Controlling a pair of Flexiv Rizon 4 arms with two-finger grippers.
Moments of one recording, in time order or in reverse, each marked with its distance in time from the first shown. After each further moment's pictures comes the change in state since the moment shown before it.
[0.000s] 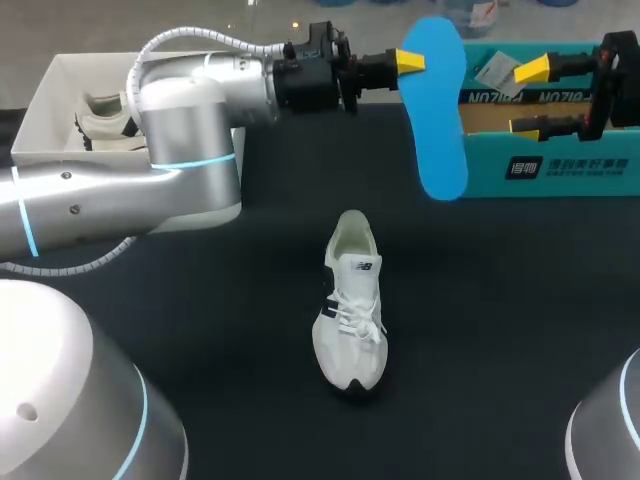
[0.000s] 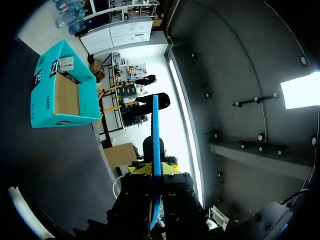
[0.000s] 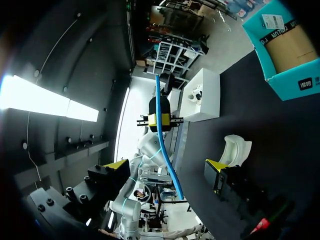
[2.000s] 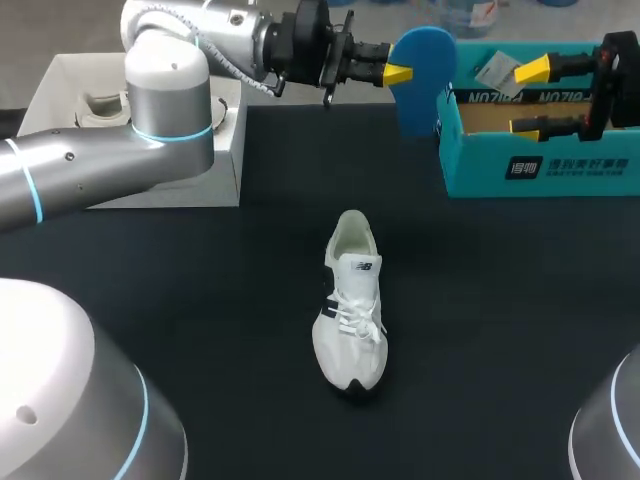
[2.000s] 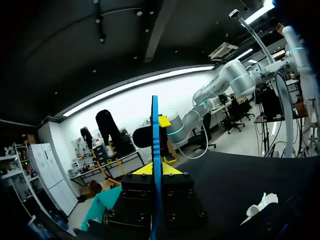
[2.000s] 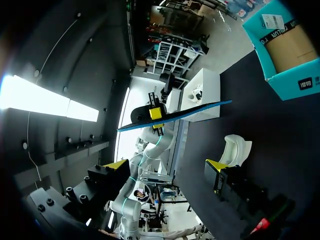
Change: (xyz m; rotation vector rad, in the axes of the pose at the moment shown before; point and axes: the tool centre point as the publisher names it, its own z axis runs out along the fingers) left arm -0.009 -0.011 -0.014 -0.273 0.139 1.691; right arm 0.000 0.000 0.000 0.000 0.001 0.000
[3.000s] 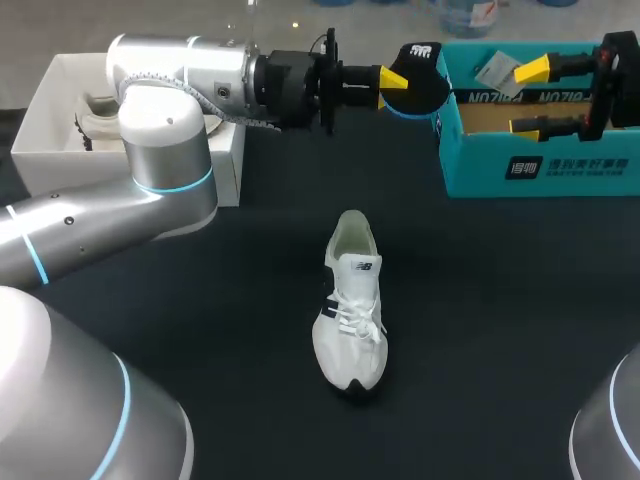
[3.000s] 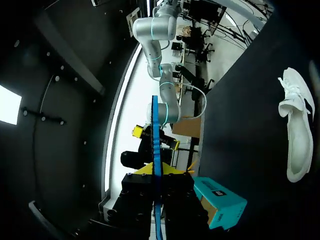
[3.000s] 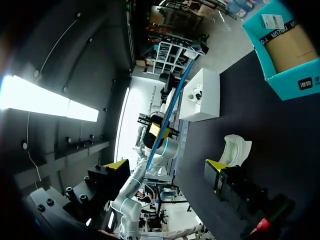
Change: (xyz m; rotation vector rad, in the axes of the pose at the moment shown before) left arm 0.022 -0.005 -0.003 -0.045 -0.086 0.979; right arm 0.000 0.000 0.000 0.001 -0.001 0.001
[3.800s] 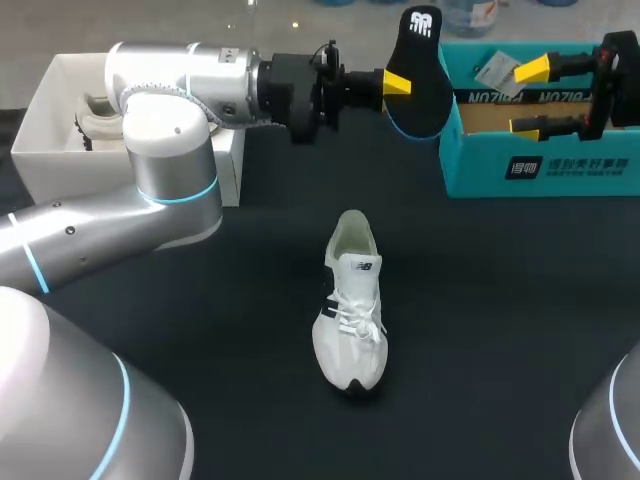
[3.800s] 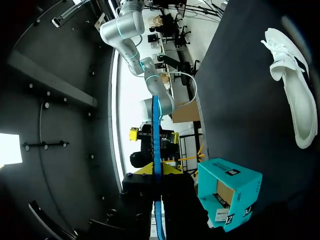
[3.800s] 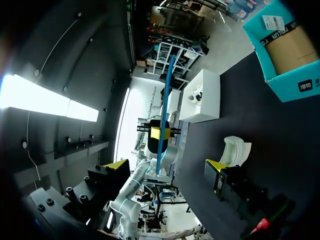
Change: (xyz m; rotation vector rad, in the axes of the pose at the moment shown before) left arm -0.002 0.000 0.004 -0.059 -0.005 0.260; right arm 0.000 0.003 -0.001 -0.009 -0.001 -0.011
